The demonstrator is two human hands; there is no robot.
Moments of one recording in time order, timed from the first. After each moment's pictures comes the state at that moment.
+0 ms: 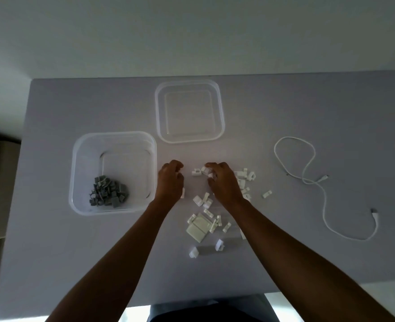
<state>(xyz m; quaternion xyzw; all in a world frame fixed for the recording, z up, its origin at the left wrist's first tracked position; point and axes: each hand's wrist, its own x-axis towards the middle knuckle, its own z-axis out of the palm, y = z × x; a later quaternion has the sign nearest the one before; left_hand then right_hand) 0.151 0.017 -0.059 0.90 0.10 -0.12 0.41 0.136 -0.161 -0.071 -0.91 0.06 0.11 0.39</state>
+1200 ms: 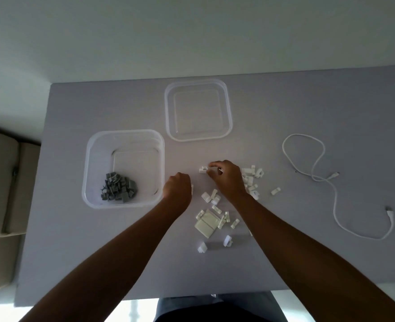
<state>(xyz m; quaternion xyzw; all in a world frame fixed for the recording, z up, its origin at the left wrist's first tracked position) 0.133 0.009 -0.017 0.96 -0.04 -0.29 -0.01 0.137 -0.153 -0.068 -0.88 0.08 0.08 0.45</state>
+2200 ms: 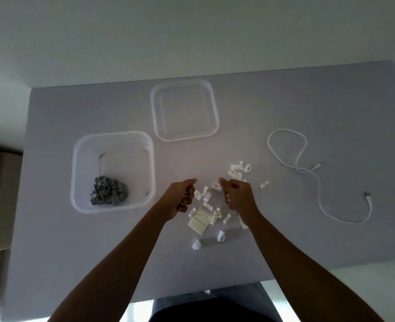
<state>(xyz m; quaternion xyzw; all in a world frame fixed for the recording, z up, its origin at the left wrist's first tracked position) 0.116 0.009 -0.025 0.59 0.28 -0.46 0.60 0.073 -0.186 -0.043 -0.71 0.31 0.15 0.61</state>
